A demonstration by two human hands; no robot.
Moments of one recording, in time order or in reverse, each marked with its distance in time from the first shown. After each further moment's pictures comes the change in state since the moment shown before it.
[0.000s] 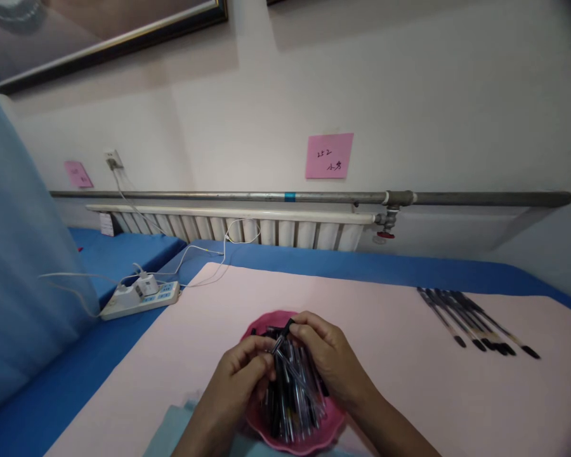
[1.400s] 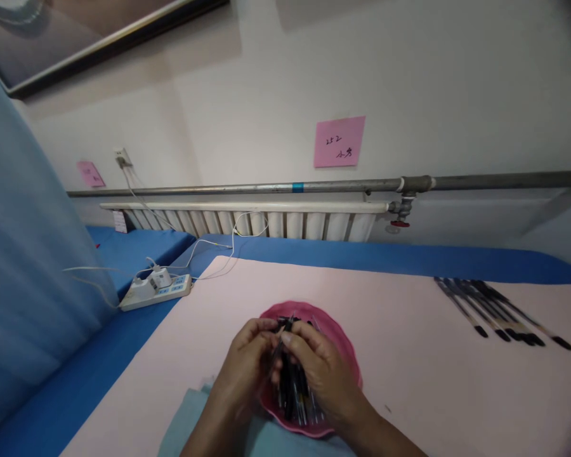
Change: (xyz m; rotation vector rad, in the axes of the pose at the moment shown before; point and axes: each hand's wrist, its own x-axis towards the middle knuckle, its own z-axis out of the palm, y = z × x) left_hand 0.005 0.005 -0.001 -0.117 0.178 -0.054; right_hand -0.015 0.016 0.034 0.228 -0.031 0.108
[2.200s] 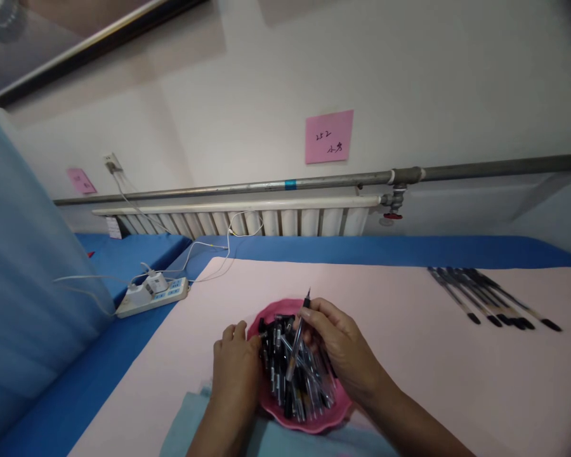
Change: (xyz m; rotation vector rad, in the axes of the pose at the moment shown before) left_hand 0.008 -0.002 -0.009 1.713 0.141 0.196; right_hand 0.003 -0.024 -0.023 -0.075 0.099 -0.065
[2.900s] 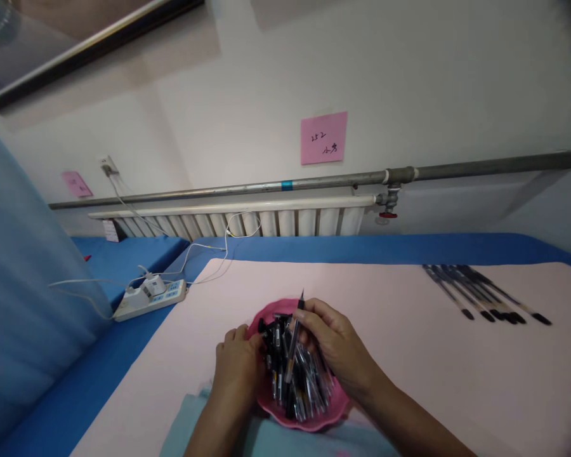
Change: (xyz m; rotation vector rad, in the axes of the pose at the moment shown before) left_hand 0.005 -0.002 0.005 -0.041 -0.043 0.042; right_hand 0.001 0.004 -0.001 -0.015 -0.037 -0.013
